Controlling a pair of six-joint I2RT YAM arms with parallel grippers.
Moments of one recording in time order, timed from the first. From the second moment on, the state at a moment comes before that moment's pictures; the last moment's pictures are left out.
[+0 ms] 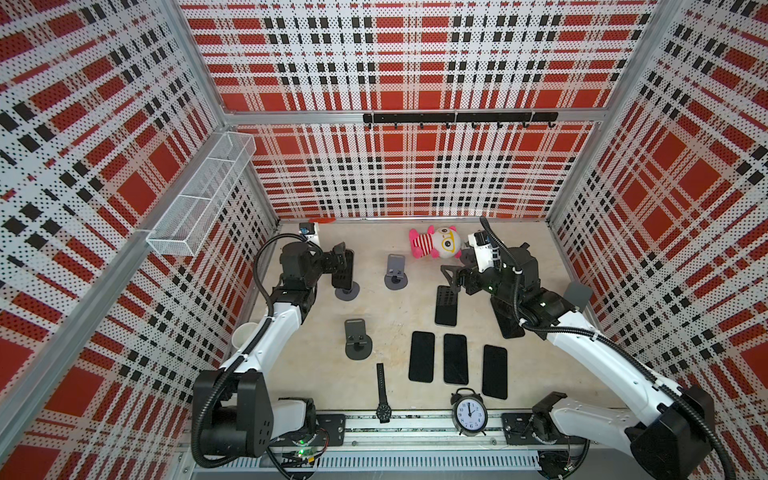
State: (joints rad) left arm -0.05 1.28 0.83 0.15 0.12 -0.13; right arm 0.52 1.14 0.95 -0.17 -0.11 0.17
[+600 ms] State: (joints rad) left arm -0.06 1.41 0.91 0.12 0.23 0.07; right arm 0.52 1.11 0.98 -0.26 -0.06 0.17
